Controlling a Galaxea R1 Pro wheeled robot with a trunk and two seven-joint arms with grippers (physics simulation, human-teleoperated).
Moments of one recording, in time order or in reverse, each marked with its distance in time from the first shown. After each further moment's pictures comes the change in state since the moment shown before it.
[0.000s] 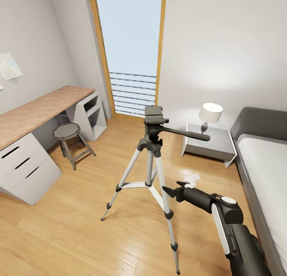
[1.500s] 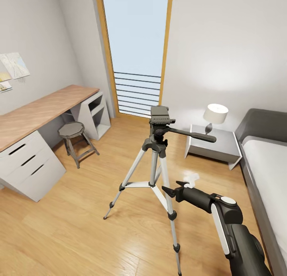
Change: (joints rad) left arm 0.000 0.000 0.000 0.000 0.000 0.000 0.000; right arm 0.001 0.000 0.006 -0.002 0.002 -0.012 0.001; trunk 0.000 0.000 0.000
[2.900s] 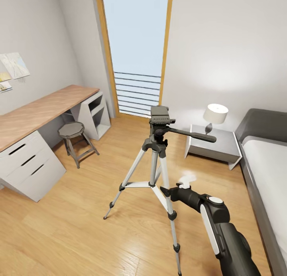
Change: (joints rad) left arm 0.000 0.000 0.000 0.000 0.001 0.000 0.000; right arm -0.012 0.032 0.077 0.064 -0.017 0.003 -0.261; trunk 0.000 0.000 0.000
